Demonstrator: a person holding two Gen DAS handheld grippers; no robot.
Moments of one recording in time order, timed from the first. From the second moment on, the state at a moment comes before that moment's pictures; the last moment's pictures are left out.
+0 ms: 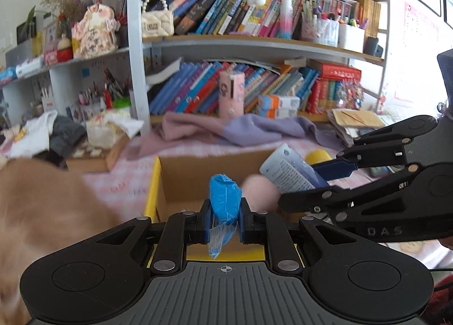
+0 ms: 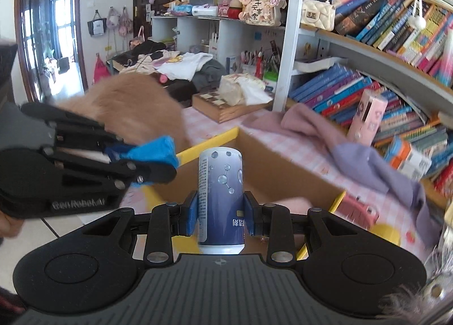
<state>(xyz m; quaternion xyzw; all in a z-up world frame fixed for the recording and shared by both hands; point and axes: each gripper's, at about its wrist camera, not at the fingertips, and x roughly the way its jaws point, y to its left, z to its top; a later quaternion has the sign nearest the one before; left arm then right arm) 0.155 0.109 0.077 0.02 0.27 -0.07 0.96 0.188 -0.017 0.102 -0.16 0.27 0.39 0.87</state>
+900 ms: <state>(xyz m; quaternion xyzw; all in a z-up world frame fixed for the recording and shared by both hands) 0.372 0.081 -0.033 0.12 0.50 -0.11 0.85 0.304 0.042 -0.019 -0.32 0.40 0.44 0.74</state>
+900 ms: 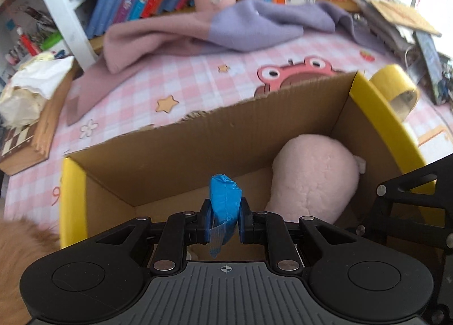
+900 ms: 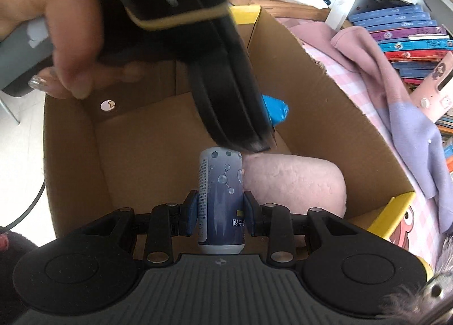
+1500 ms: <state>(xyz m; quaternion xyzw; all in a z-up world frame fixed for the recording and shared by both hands) 0.382 0.075 -0.041 0.14 0.51 -0.11 0.84 0.302 0.046 -0.023 -0.32 0.41 0.45 0.73</state>
